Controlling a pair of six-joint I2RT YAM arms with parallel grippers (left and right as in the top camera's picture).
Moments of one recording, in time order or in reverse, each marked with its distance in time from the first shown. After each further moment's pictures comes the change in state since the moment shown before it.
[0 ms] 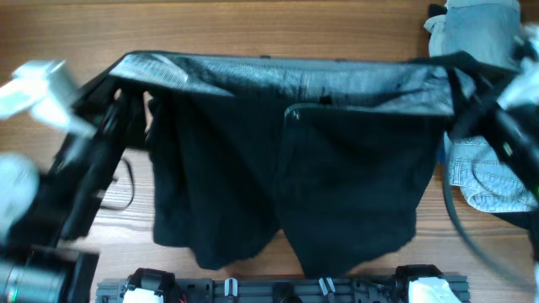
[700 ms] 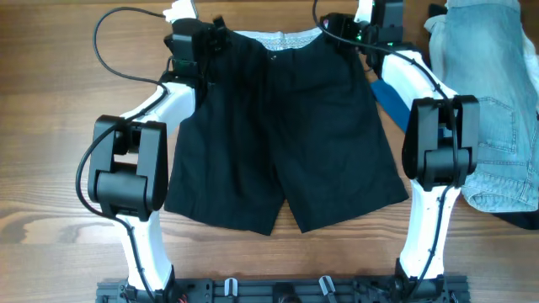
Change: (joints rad) left arm 0.012 1.281 -0.005 0.835 -0.283 0.002; right arm 0.043 1.249 -0.014 1.010 -0.067 0.090
